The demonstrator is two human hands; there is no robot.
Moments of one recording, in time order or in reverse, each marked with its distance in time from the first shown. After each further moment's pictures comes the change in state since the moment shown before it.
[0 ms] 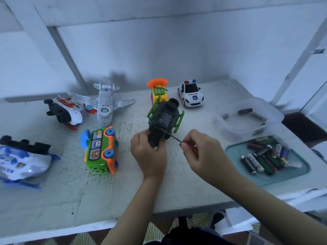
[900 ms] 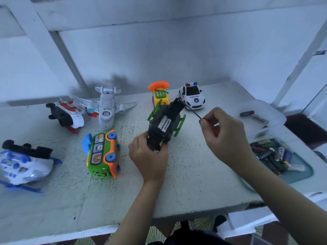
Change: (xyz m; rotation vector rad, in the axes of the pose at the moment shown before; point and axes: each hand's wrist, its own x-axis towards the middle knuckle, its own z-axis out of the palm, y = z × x) left_hand 0.005 0.007 -0.007 0.041 -0.017 -0.059; right_hand 0.029 0.012 -0.030 0.011 0.267 0.091
